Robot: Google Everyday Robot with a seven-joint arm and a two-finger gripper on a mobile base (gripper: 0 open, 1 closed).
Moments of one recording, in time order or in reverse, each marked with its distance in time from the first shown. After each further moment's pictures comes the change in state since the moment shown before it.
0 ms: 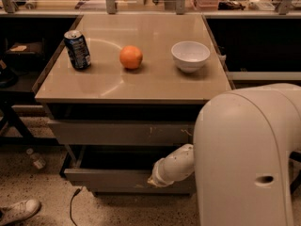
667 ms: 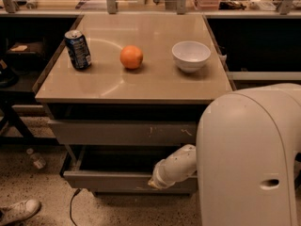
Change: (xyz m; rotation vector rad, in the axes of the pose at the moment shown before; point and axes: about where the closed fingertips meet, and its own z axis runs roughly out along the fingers) arm -0.002 0.005 -0.005 -0.011 0.006 0.002
